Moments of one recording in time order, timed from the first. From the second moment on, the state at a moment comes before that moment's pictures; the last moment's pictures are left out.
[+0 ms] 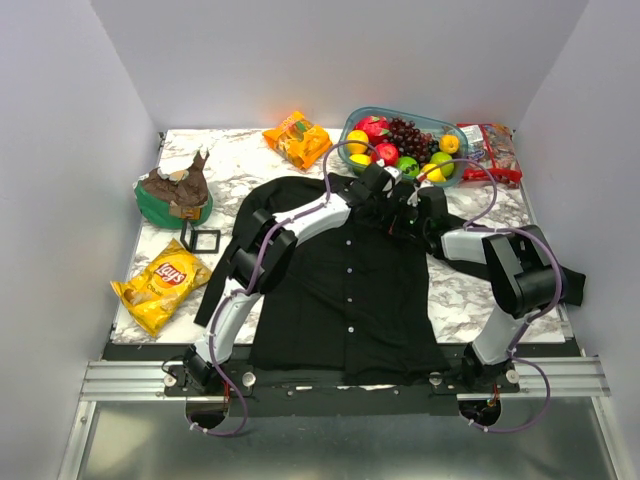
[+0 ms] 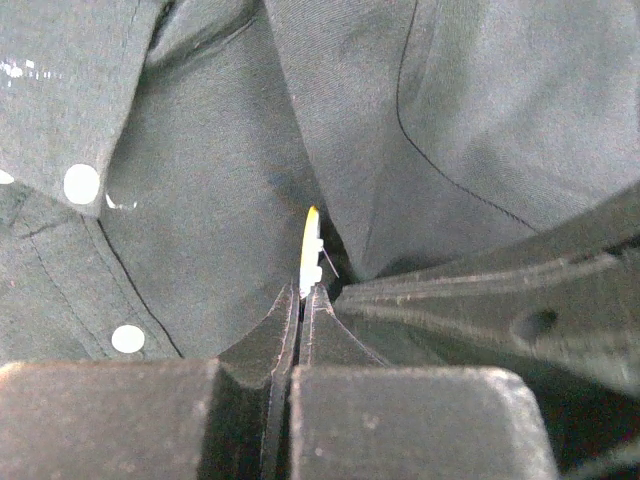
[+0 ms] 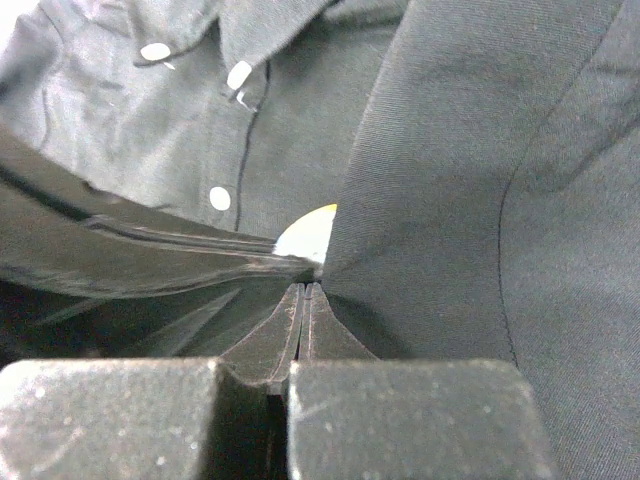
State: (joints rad) left arm -0.77 2.32 1.90 -0.40 0.03 -0.23; right arm 0.29 1.76 0.80 0.39 -0.23 0.54
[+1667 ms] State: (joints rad) left arm -0.86 2.42 2.10 -0.59 -0.23 -0.13; right arm 0.29 0.94 0.53 0.04 0.18 0.53
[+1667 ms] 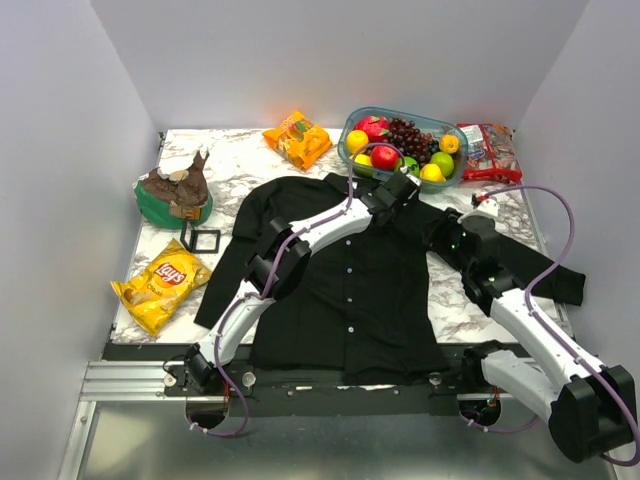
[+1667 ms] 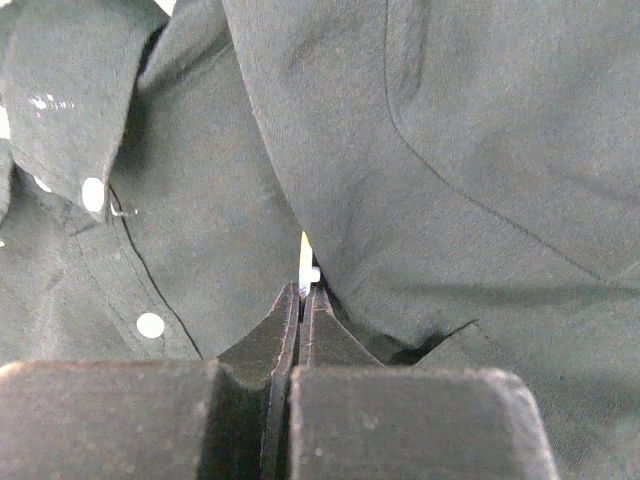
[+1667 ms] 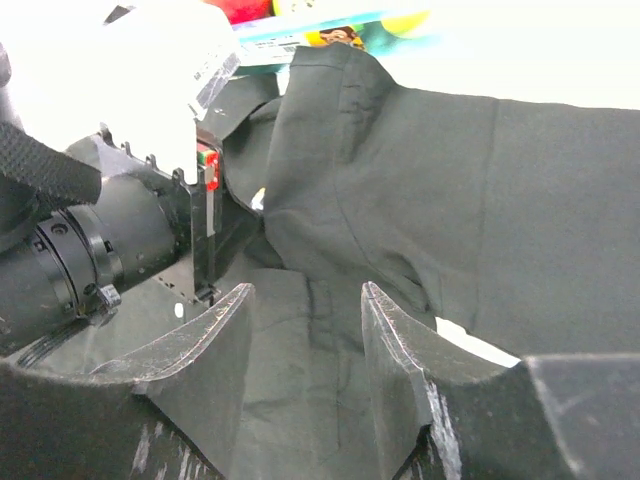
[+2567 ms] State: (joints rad) left arm -0.89 2.17 1.92 -0.38 -0.16 -0.12; right arm 0.29 0.94 0.47 -0.02 0.21 0.52
